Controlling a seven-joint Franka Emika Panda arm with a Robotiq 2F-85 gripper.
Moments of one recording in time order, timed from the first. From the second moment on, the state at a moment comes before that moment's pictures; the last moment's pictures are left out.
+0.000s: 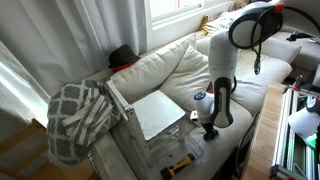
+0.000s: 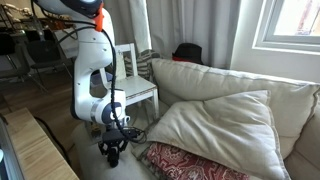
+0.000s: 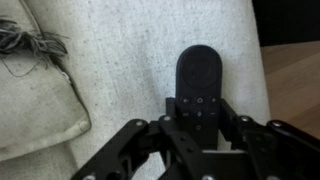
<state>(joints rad) 0.06 1.30 0.01 -2.04 -0.34 2.99 -0.73</state>
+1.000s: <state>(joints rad) -0.09 1.09 0.06 -2.22 -0.34 2.99 -0.63</state>
